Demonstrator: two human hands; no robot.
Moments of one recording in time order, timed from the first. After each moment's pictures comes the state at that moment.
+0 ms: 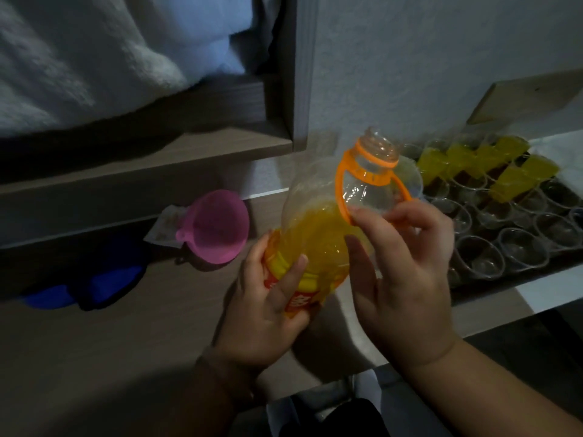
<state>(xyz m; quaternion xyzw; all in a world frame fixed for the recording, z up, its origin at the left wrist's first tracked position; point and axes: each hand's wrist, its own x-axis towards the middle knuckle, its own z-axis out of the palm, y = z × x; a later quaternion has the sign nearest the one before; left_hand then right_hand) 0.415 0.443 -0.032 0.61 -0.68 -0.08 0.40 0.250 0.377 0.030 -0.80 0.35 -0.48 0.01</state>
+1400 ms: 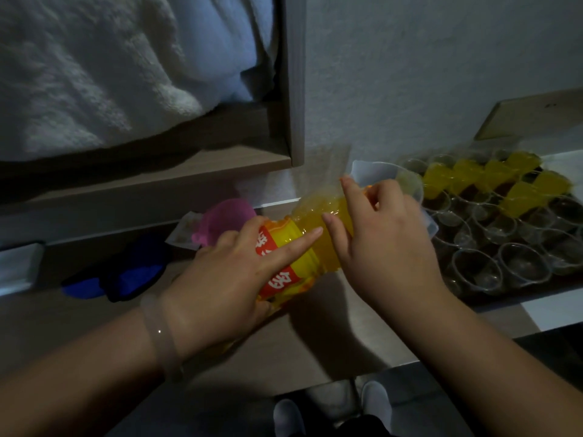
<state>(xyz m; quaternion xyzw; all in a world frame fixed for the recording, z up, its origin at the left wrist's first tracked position) 0.433 0.442 0.079 0.66 -0.75 -0.08 -0.03 0.259 0.347 0.064 -0.83 0.49 -0.26 -0.04</state>
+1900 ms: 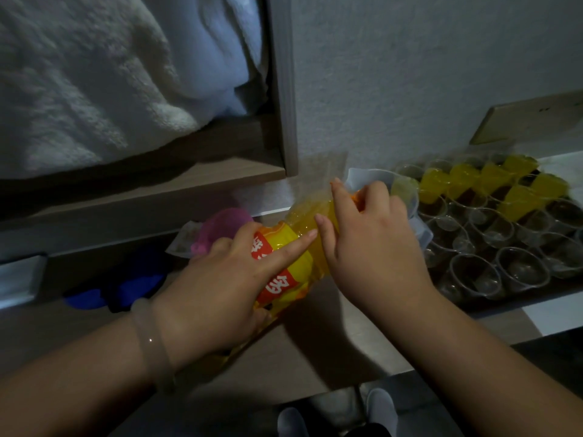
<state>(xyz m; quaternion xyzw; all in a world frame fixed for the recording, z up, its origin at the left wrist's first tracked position) 0.429 0.440 0.093 0.67 -0.73 -0.09 -0.05 0.269 0.347 0.069 -0.83 0.50 -0.25 -0.06</state>
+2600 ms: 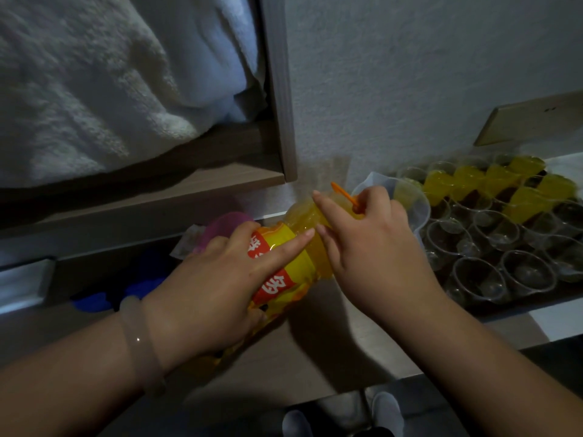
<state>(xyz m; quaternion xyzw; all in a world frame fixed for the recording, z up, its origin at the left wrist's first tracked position) 0.430 0.438 0.107 0.67 -0.73 -0.09 -0.08 0.259 0.344 0.074 -0.85 0.46 -0.24 0.02</state>
